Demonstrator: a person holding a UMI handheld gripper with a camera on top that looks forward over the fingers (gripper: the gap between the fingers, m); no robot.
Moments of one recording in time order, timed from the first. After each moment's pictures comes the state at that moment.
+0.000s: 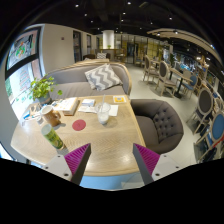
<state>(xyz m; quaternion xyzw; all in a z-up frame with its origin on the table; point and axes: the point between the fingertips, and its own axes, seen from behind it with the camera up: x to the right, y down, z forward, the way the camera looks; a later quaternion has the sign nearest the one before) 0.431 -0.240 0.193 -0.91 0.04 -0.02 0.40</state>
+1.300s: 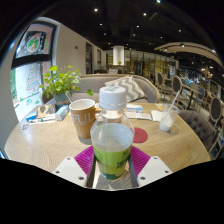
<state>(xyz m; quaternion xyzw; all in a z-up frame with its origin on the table) 0.144 -0.095 0.059 -0.86 0.01 -0.01 0.51</state>
